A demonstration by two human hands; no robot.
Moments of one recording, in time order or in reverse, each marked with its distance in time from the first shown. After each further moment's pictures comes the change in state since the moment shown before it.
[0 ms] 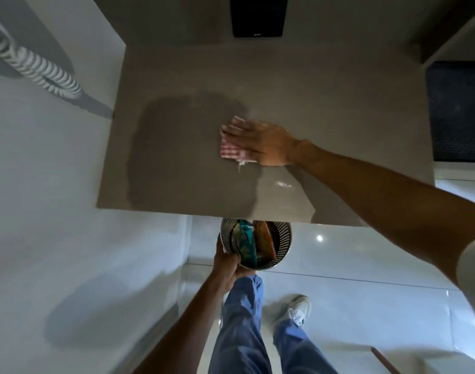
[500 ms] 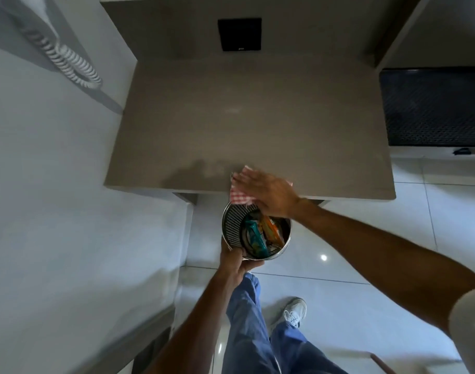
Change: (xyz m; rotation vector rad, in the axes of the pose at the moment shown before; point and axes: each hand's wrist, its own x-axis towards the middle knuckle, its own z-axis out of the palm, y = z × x) left_hand -0.069 -0.058 0.039 -0.133 -0.050 0.118; right_hand -0.138 -0.142 0.033 0.237 0.173 0.132
